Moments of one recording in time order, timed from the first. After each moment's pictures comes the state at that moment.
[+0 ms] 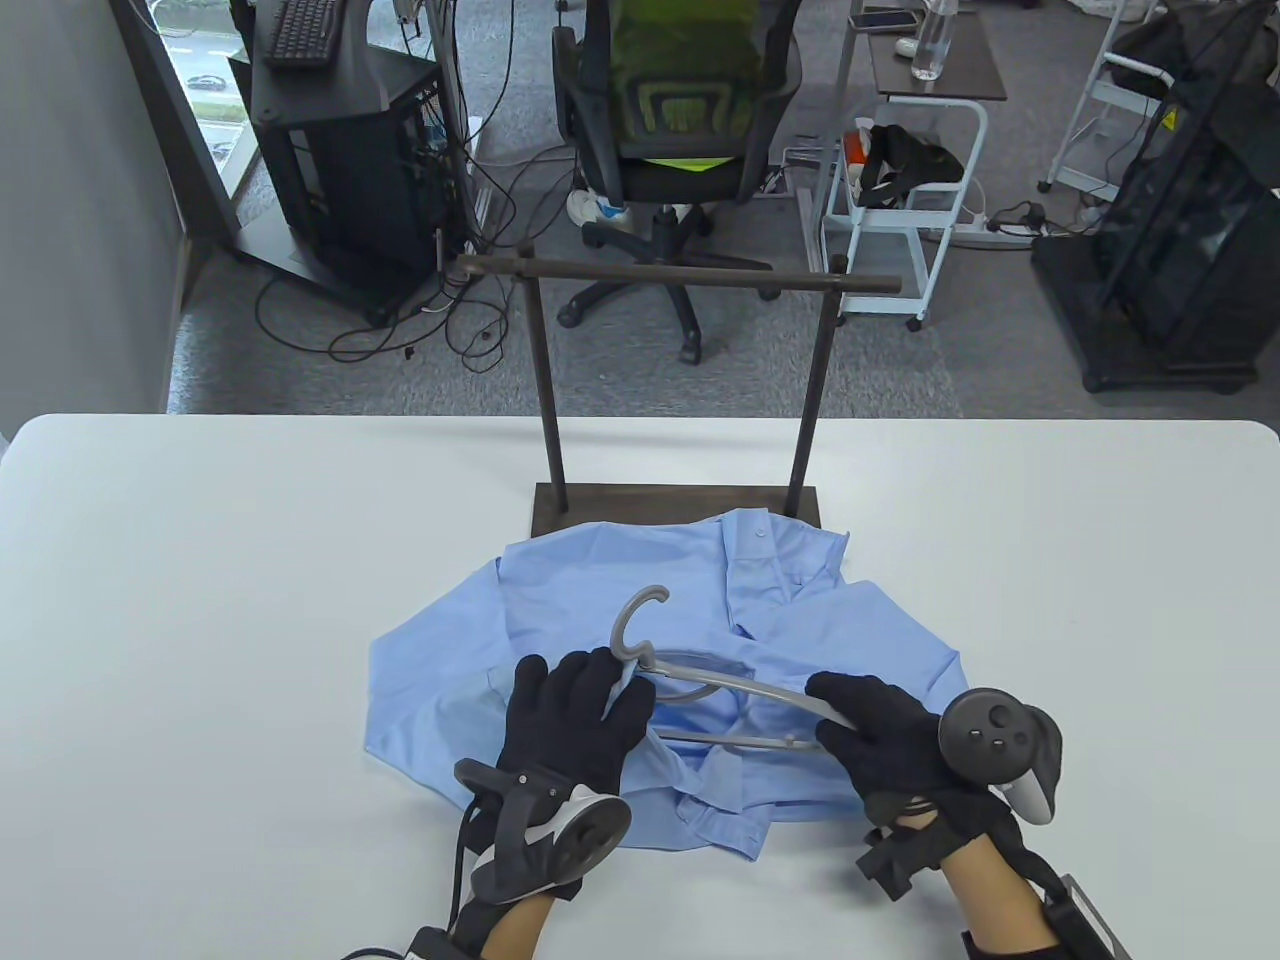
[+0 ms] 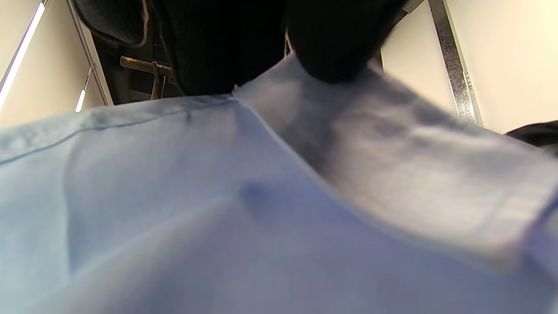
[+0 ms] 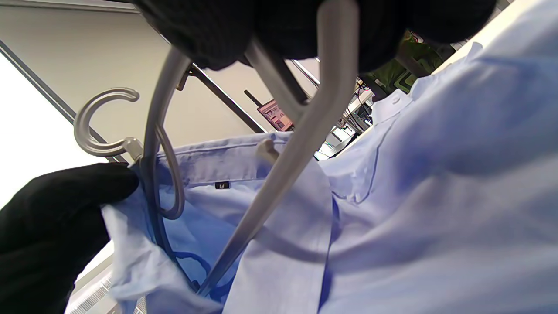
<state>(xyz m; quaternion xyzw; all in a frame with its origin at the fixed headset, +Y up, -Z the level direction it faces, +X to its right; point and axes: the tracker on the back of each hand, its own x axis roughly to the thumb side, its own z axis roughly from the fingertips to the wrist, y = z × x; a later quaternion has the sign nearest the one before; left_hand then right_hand) -0.103 -0.689 -0.247 0.27 -0.19 0.08 0.94 0.217 -0.722 -0.296 0.17 -0.03 0.88 0.44</state>
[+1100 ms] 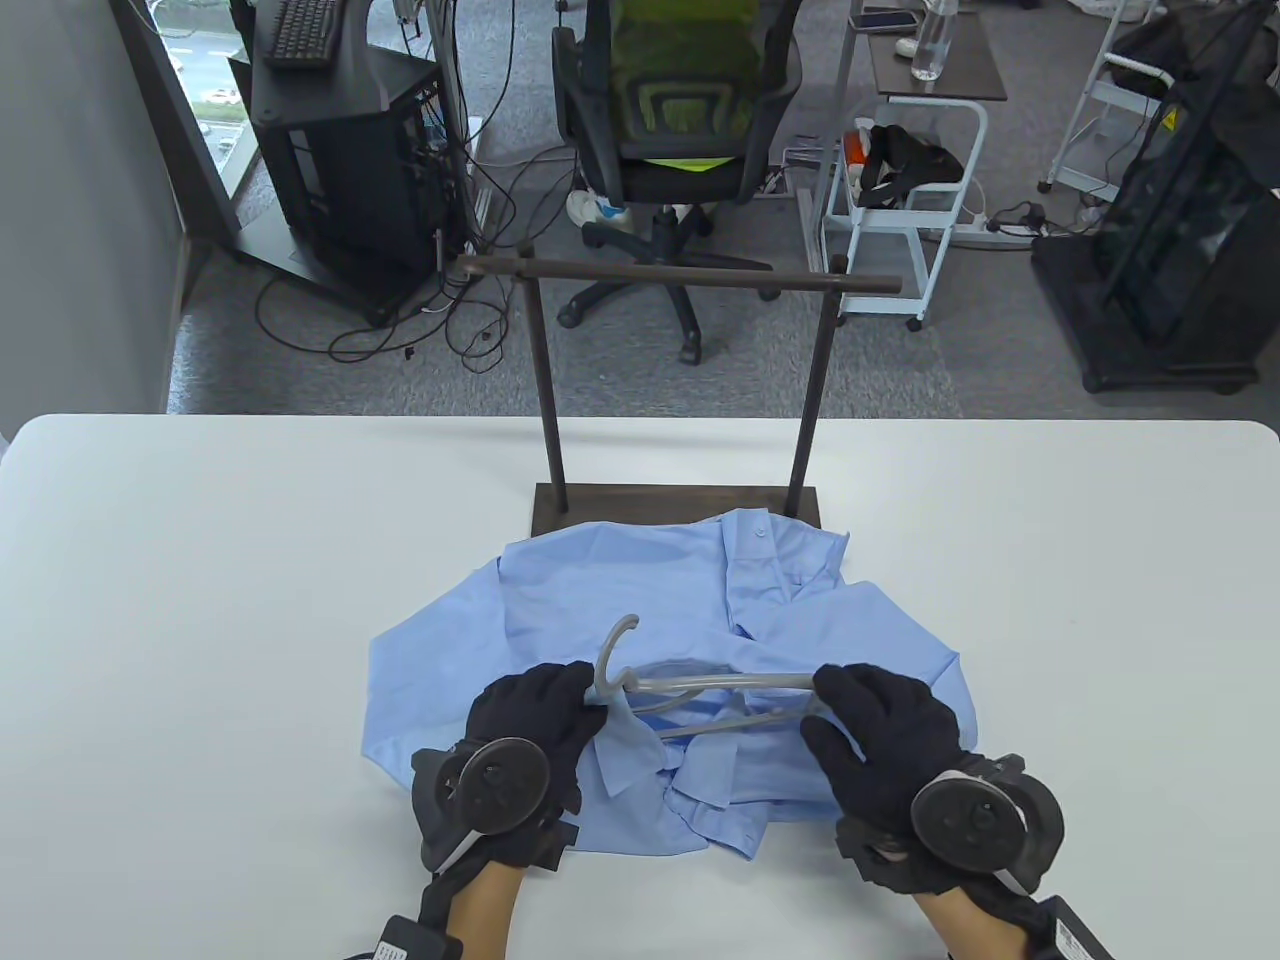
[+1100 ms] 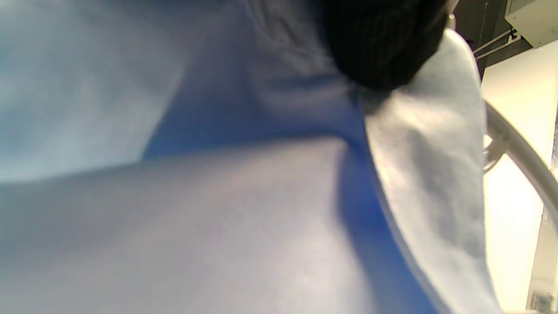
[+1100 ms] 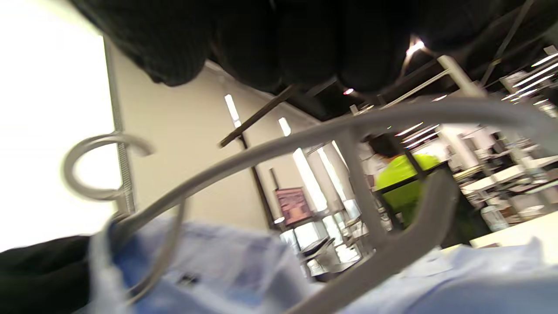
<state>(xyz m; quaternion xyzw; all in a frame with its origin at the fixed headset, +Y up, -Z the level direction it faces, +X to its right) -0.152 -0.713 -0.276 0.20 -0.11 0.25 0.94 0.183 -0.676 -0.243 0.20 -0.27 0.90 0.28</state>
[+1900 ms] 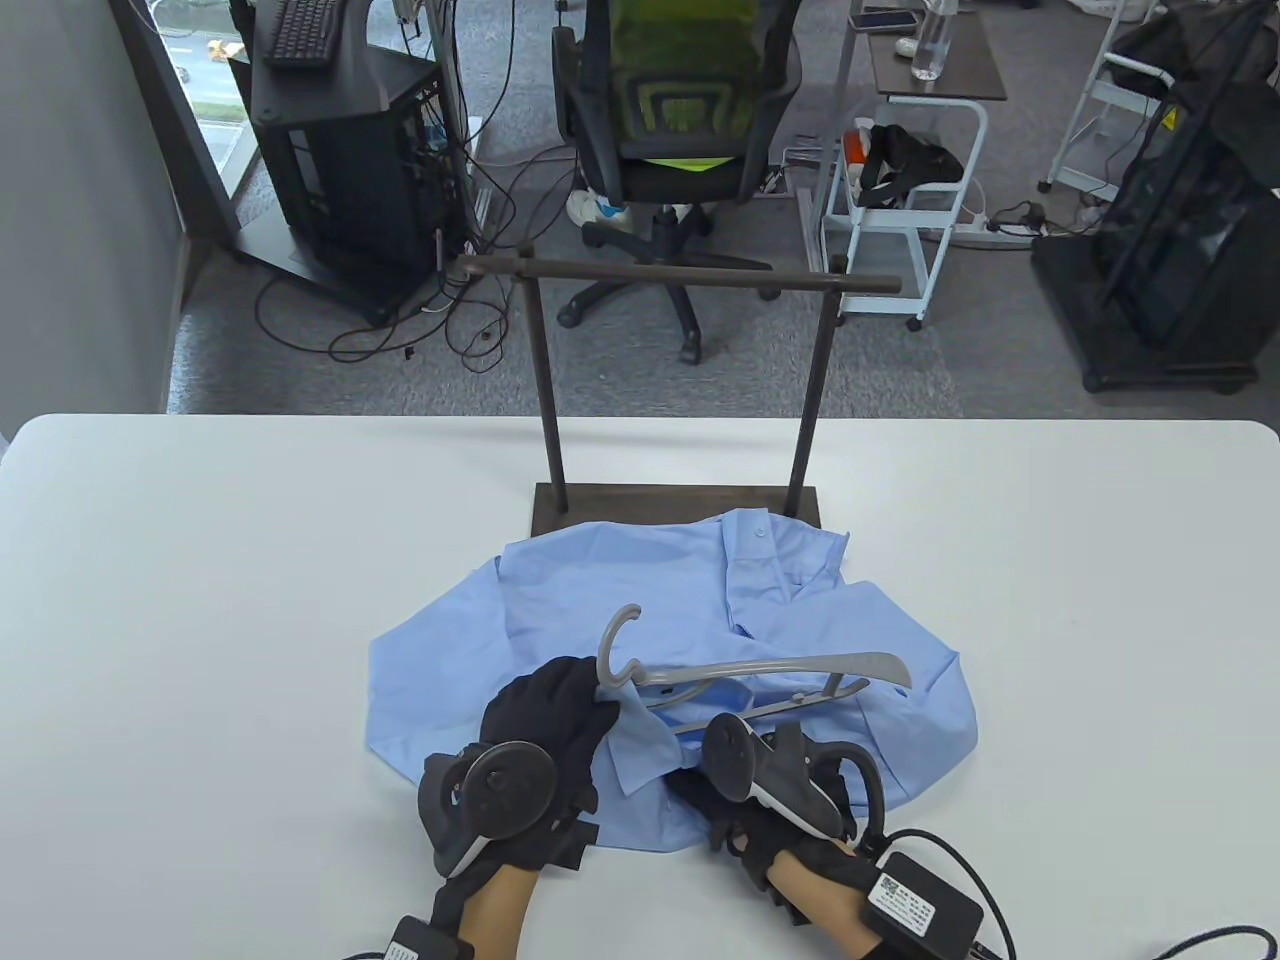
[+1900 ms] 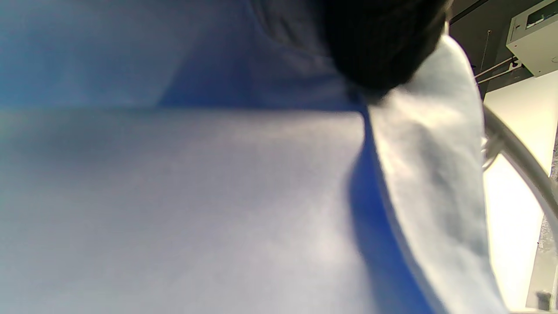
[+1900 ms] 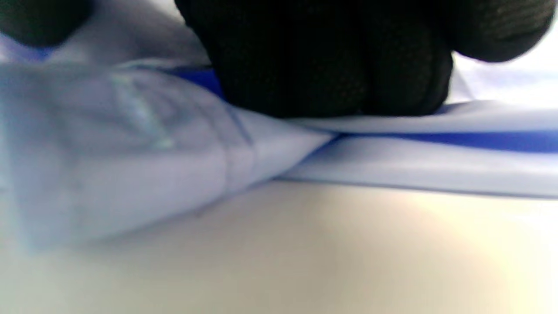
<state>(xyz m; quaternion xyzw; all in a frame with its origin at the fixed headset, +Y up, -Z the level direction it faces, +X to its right) -0.142 -0.712 -0.273 0.22 -0.11 0.28 0.93 0.088 -0.762 -0.293 0.05 0.04 1.00 0.00</state>
